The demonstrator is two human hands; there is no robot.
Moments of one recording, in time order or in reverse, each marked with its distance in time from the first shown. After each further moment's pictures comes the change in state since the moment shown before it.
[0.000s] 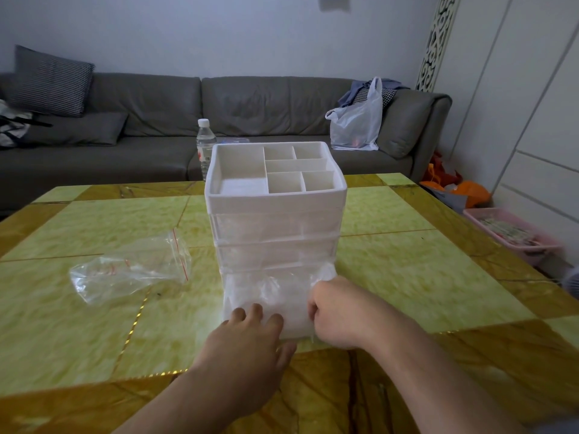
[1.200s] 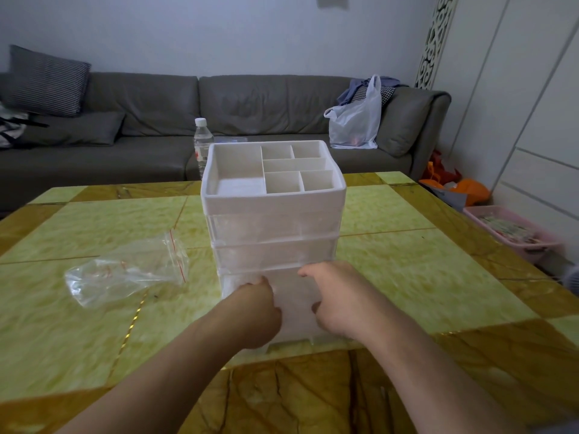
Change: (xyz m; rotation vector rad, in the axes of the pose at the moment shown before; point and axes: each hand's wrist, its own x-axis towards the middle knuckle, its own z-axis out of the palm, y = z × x) left_hand 0.062 -0.005 -0.027 -0.241 -0.228 -0.248; right_hand 0.008 0.004 -0.005 0.203 0.182 -0.032
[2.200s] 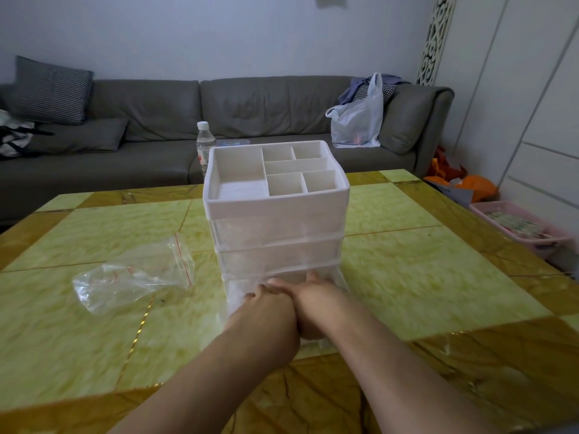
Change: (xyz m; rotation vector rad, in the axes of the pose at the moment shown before) left_hand -0.017 0.017 0.010 0.176 0.054 0.047; right_hand 0.044 -0.014 0.041 -0.147 -0.303 0.025
